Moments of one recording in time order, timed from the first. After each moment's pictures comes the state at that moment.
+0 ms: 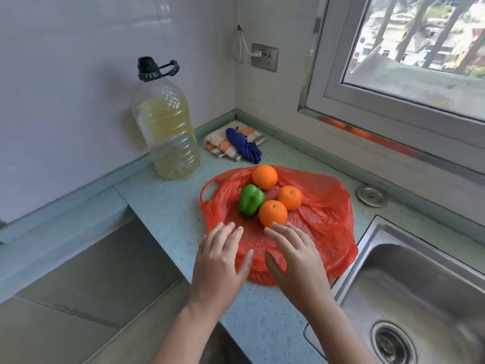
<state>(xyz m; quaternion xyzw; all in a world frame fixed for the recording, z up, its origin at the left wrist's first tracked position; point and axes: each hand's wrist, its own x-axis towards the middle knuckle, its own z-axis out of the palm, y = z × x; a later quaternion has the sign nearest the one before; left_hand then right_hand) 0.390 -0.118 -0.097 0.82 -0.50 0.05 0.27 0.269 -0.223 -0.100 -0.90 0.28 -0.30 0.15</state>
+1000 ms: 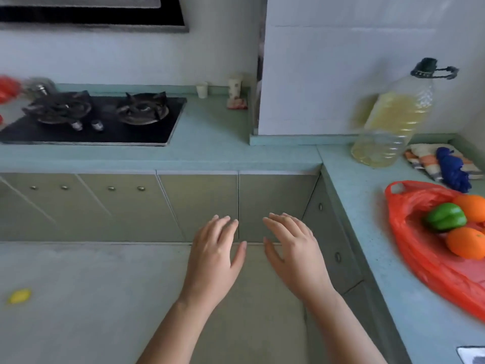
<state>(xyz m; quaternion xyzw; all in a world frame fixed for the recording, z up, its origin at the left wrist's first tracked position) 0.330 0.270 -0.067 0.94 -0.15 0.17 0.24 0.324 0.108 -0.064 -0.95 -0.09 -0.20 0.24</state>
